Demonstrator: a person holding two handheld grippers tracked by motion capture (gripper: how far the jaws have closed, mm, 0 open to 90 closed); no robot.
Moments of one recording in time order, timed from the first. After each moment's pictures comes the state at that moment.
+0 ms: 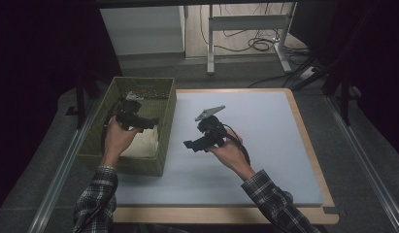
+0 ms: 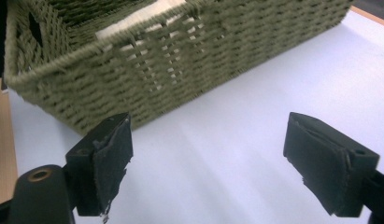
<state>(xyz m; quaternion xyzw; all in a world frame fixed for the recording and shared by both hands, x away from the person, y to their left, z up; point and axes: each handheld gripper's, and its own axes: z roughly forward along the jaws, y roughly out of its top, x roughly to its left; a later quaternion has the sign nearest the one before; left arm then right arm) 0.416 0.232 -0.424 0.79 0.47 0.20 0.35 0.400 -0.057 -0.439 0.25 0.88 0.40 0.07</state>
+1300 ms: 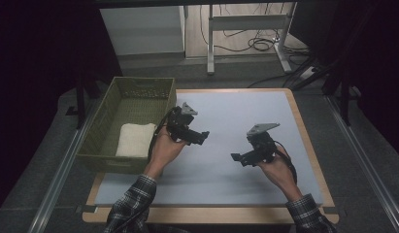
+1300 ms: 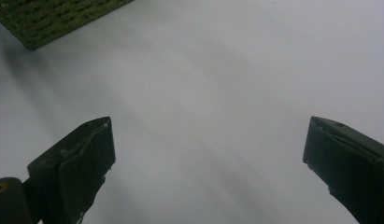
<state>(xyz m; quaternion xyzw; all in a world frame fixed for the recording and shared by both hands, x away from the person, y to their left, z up) 0.395 0.080 -0.432 0.83 0.36 0.17 0.38 0.376 -0.202 -0.466 0.31 0.87 0.38 0.11</state>
